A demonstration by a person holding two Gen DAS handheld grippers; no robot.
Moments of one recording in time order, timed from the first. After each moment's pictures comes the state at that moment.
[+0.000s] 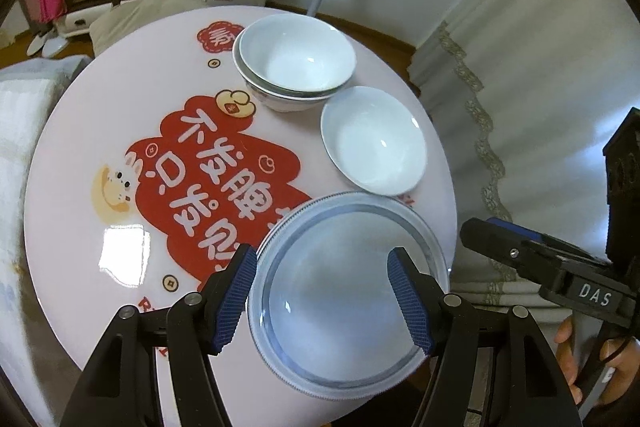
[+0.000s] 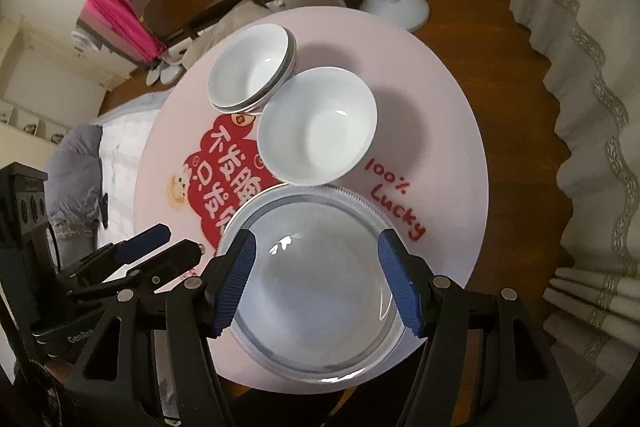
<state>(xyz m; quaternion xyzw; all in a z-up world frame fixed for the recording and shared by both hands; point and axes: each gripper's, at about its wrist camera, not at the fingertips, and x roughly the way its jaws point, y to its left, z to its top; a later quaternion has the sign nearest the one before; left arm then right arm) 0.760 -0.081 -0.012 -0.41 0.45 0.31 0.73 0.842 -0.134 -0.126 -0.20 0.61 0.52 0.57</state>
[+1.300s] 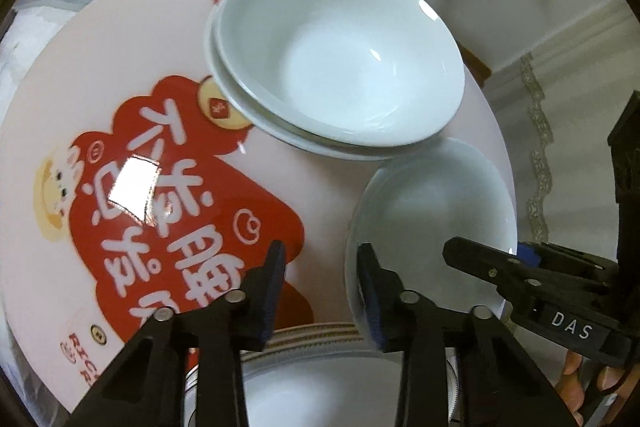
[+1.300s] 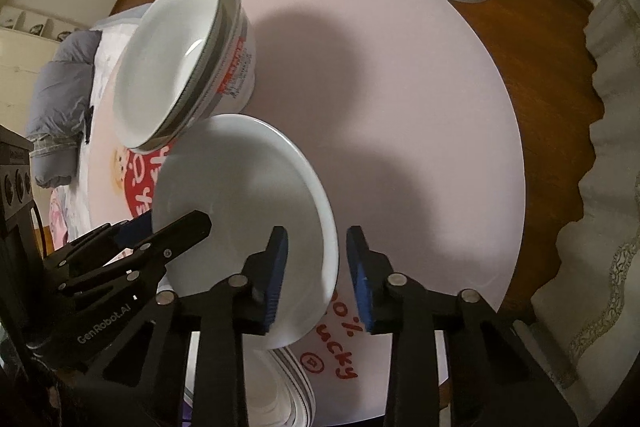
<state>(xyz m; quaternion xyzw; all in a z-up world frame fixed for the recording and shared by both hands) 0.861 0.003 -0.134 -0.49 0.45 0.39 0.64 0.892 -0.005 -0.231 -0.34 0.62 0.55 0.44</state>
